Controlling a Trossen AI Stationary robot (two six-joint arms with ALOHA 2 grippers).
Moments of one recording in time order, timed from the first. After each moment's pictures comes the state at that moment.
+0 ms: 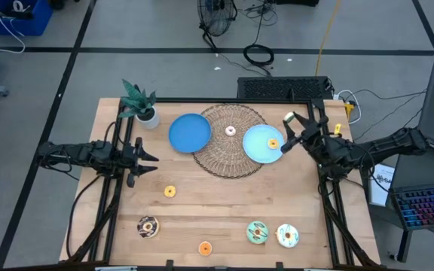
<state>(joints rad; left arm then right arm) -0.15 0.01 0.18 -0.34 -0.08 -0.13 0.20 0.65 0.42 0.37 1.12 -0.30</state>
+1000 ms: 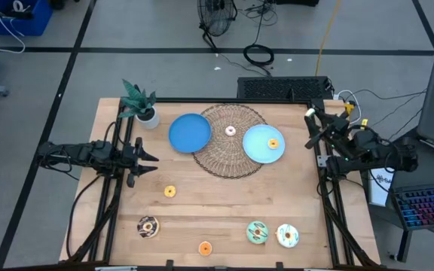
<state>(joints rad) -0.15 0.01 0.18 -0.34 -0.08 -0.13 0.08 0.12 0.42 -0.19 0.95 -0.05</state>
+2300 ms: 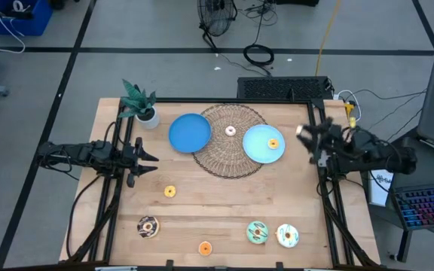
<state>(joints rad) -0.15 0.01 0.18 -0.34 -0.08 -0.13 0.06 0.07 0.42 -0.36 0.57 0.14</state>
